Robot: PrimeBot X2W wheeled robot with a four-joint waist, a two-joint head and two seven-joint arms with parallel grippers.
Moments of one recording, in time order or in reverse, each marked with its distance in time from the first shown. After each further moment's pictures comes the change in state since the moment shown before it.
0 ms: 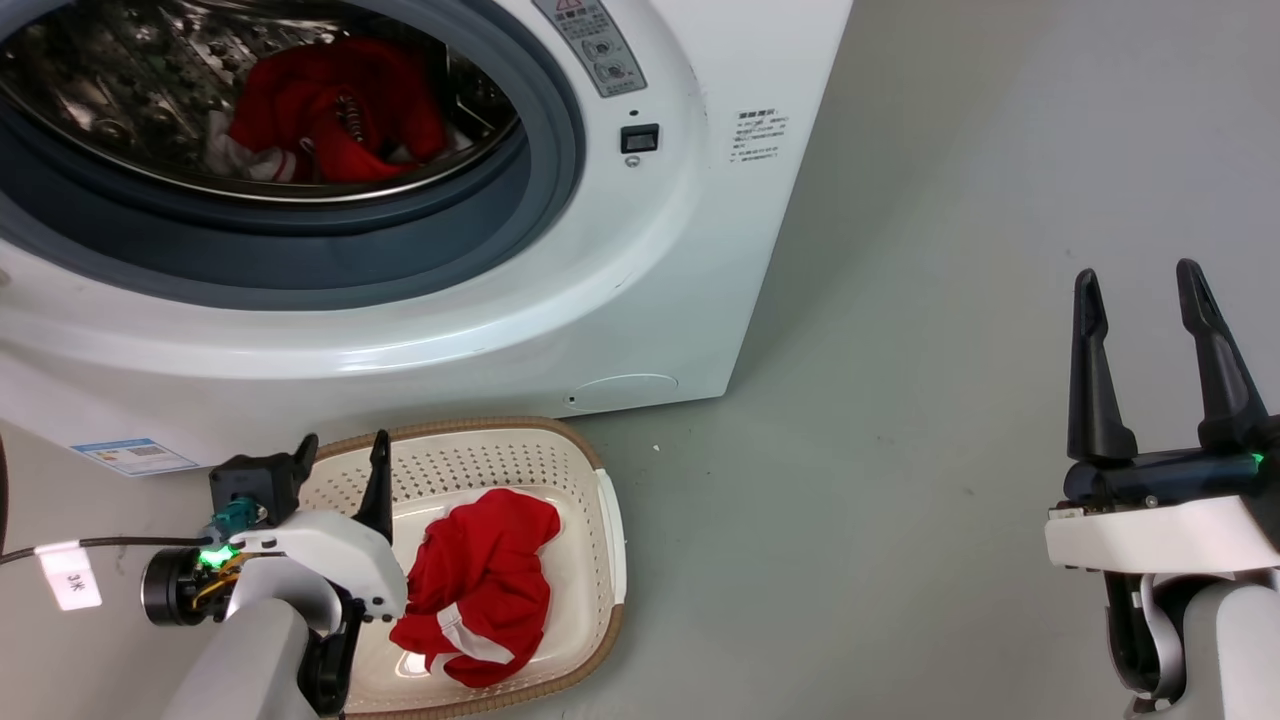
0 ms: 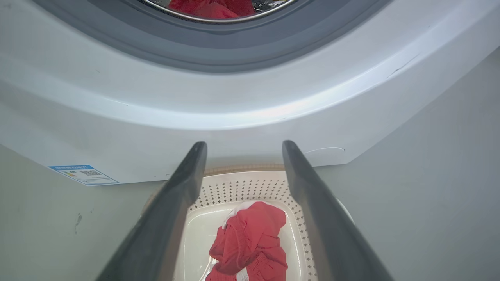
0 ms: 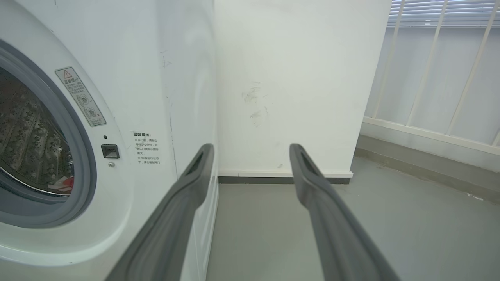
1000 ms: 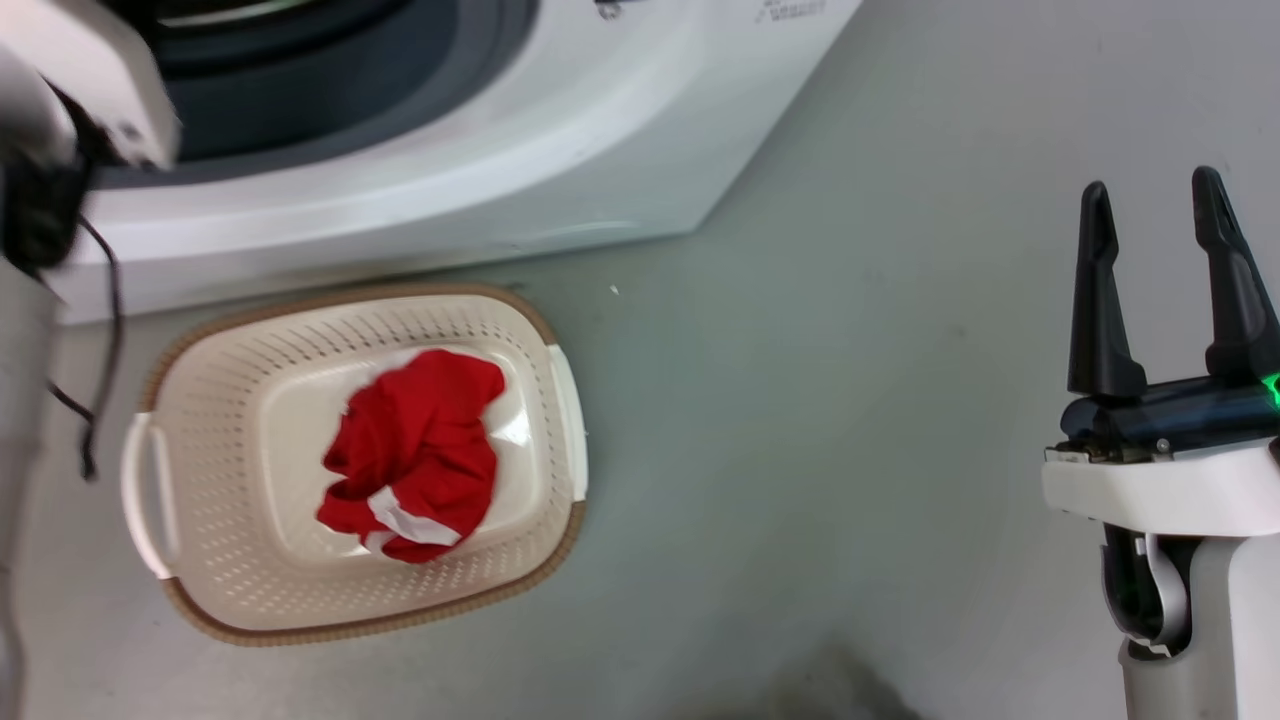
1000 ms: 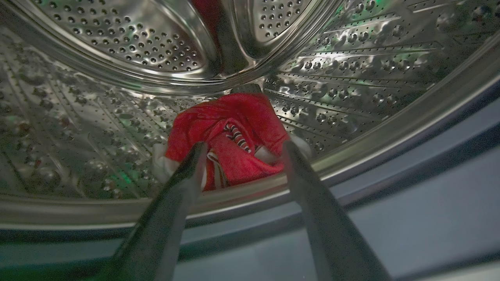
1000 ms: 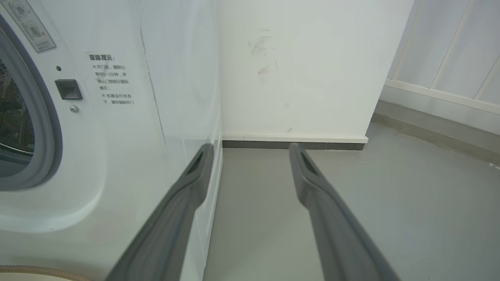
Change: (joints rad) left arm -0.601 0.229 0.047 -0.183 0.091 -0.082 0.439; right arm -0.086 0.000 0.040 -0.062 0.038 0.000 0.000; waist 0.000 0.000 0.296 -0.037
